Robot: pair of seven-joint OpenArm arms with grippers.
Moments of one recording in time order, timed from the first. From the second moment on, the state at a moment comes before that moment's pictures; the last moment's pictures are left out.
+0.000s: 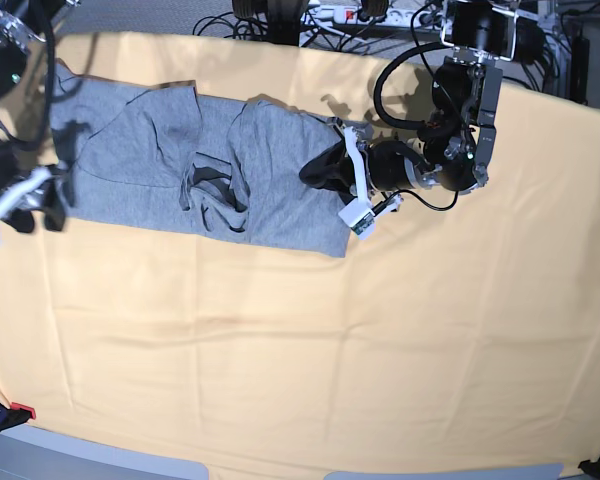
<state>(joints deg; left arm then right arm) 0.6 -12.5 9.2 91.3 -43.9 -39.5 60.4 -7.5 17.7 45.1 107.5 44.4 36.5 -71.0</state>
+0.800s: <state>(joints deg) -2.6 -12.5 9.2 91.0 -46.7 -39.1 66.4 -15.4 17.8 49.6 81.4 70.3 41.6 -78.7</state>
